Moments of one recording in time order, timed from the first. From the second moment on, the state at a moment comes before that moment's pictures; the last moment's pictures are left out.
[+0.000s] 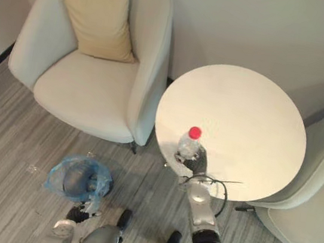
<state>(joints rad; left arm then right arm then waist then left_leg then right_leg) -0.03 0.06 0.06 0.97 0.11 -0.02 0.15 -0.22 -0.11 0.04 0.40 -0.02 -0.09 -0.27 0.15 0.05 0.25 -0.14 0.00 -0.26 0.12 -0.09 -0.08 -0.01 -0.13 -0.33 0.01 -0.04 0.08</state>
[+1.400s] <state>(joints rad) 0.02 0.04 0.00 1.03 0.14 0.01 0.13 0.22 -0.08 0.03 -0.04 -0.12 -0.11 -0.15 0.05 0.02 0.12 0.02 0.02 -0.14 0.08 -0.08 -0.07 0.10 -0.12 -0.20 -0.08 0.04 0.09</state>
